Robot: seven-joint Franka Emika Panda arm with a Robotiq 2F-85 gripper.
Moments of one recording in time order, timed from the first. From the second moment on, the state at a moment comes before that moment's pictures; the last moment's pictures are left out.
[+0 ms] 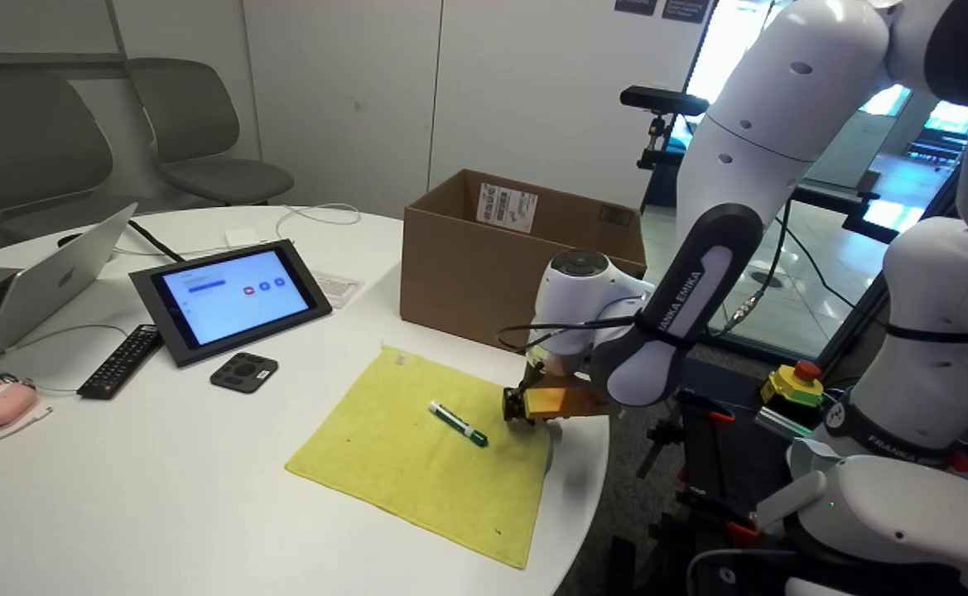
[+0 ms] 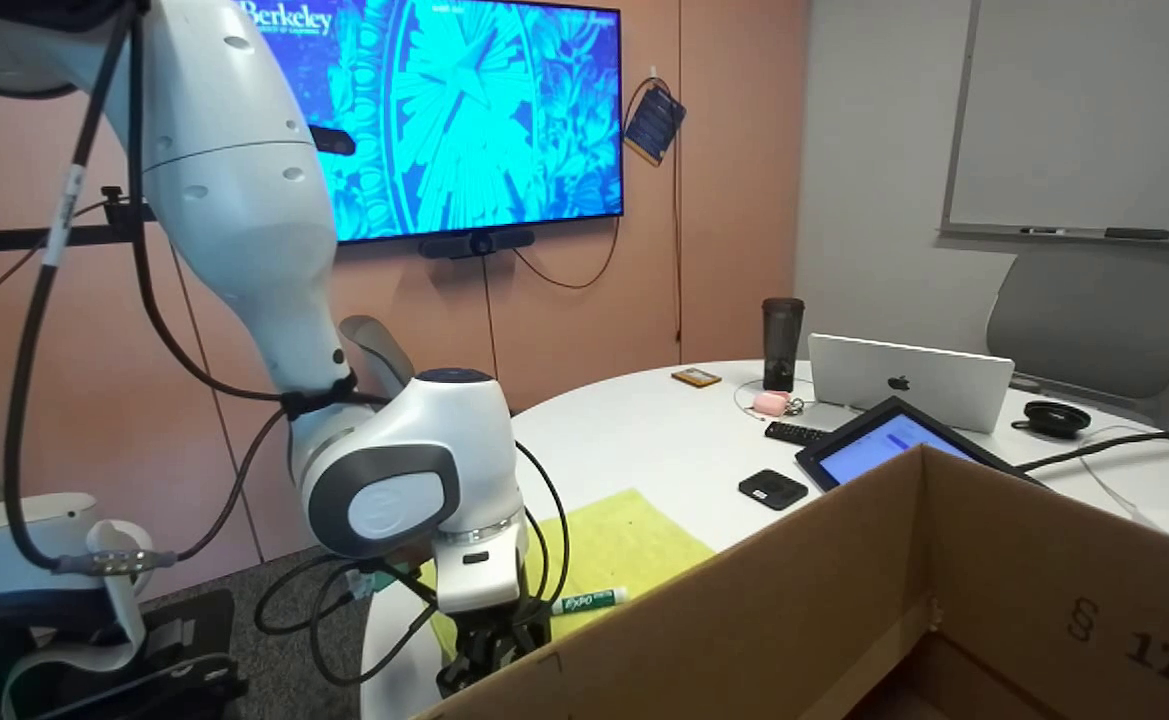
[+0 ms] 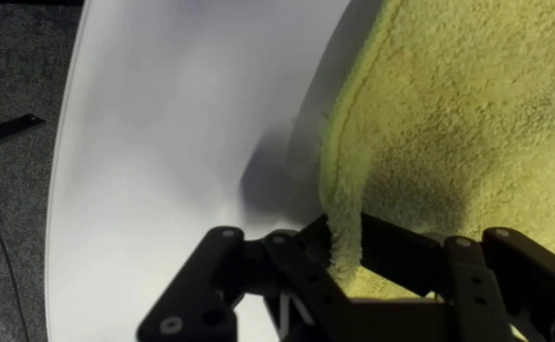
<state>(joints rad) 0.48 0.56 -0.29 -2.44 0.07 2.97 1.21</state>
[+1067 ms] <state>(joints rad) 1.06 0.58 -0.50 -2.23 -0.22 2.80 1.30</state>
